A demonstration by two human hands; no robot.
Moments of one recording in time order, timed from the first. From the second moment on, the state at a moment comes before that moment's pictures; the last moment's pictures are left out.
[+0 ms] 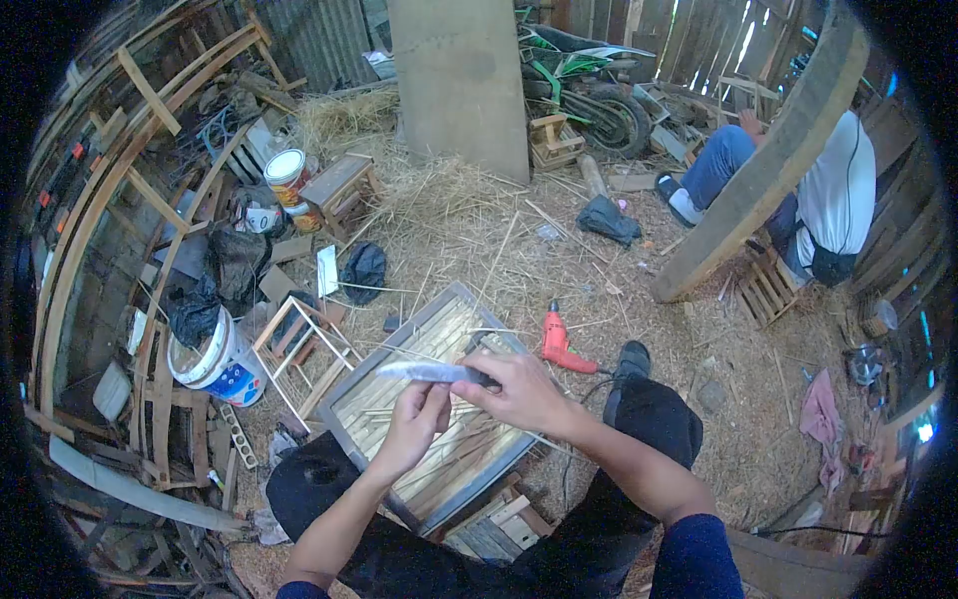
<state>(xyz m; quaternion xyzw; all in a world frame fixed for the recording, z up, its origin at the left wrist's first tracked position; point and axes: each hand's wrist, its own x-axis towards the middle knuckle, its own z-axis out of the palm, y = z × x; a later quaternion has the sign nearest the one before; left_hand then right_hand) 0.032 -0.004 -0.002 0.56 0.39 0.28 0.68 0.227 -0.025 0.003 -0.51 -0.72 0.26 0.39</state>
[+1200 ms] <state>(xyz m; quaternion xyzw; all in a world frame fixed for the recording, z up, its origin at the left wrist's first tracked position) 0.023 -0.045 -0.003 0.69 0.31 0.26 0.60 0.319 -0.012 0.025 -0.66 -0.56 0.03 0.50</state>
